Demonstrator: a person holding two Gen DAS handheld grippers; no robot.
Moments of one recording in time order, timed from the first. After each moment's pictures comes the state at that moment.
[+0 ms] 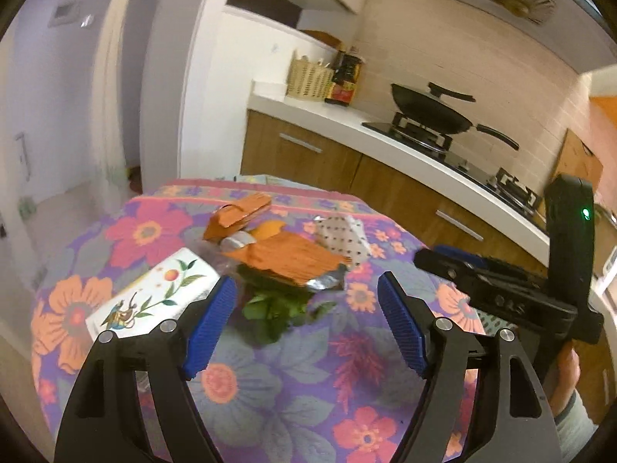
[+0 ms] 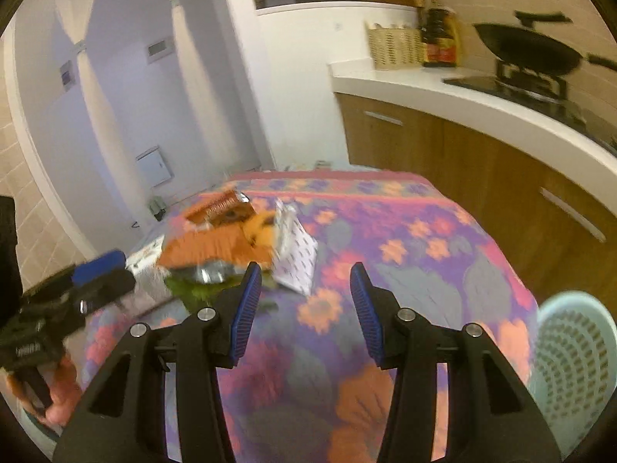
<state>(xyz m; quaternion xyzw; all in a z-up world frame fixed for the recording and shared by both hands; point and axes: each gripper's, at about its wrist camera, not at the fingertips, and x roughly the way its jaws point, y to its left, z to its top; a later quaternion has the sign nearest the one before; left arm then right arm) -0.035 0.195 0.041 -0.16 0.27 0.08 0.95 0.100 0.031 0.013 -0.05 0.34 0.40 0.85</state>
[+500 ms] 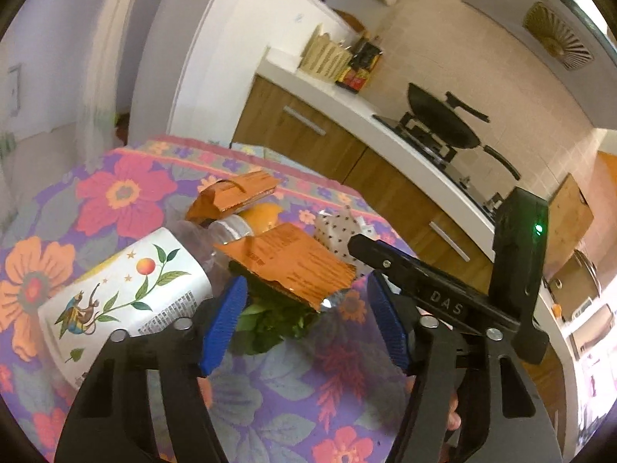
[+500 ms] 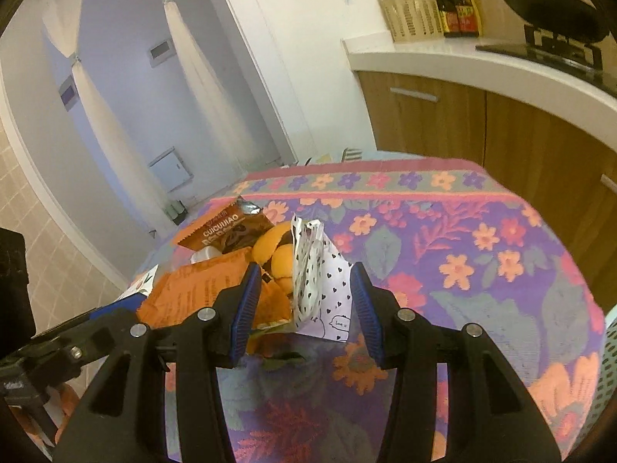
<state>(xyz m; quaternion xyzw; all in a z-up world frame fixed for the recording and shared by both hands) -0.004 0.224 0.020 -0.26 0.30 0.06 0.91 0.142 0.082 -0.022 0.00 0.38 0.43 0.82</state>
